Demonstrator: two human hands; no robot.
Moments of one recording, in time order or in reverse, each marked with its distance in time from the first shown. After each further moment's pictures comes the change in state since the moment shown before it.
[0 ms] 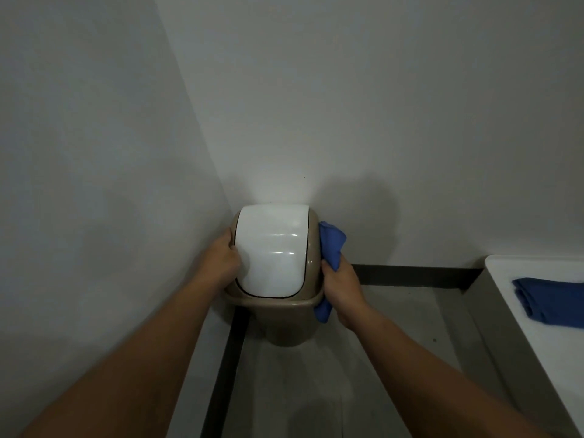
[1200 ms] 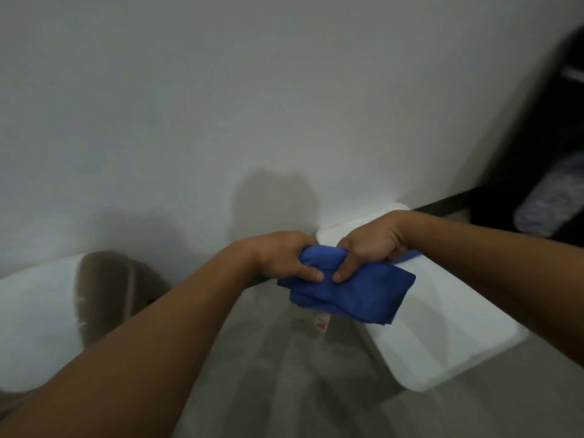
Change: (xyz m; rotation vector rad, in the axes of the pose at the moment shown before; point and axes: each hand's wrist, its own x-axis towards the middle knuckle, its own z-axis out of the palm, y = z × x) left_hand -0.098 0.274 0.241 0.524 -1.009 0.881; right_hand -0.018 -0.030 -0.367 -0.533 -0.719 0.350
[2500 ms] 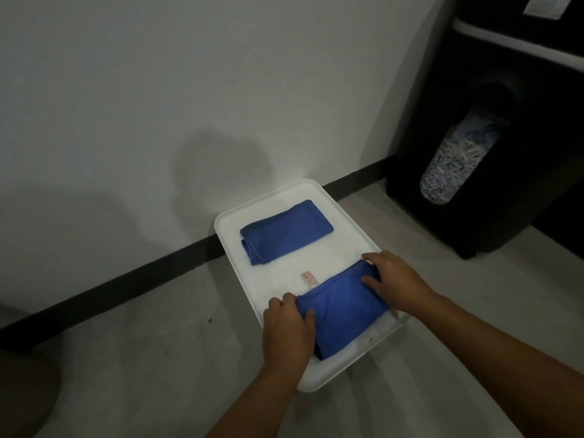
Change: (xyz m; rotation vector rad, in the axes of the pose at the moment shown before) left_hand 0.125 0.102 0.230 -0.336 0.498 -0.431; right_hand -0.046 0.282 0.026 -0.219 1.010 0.248
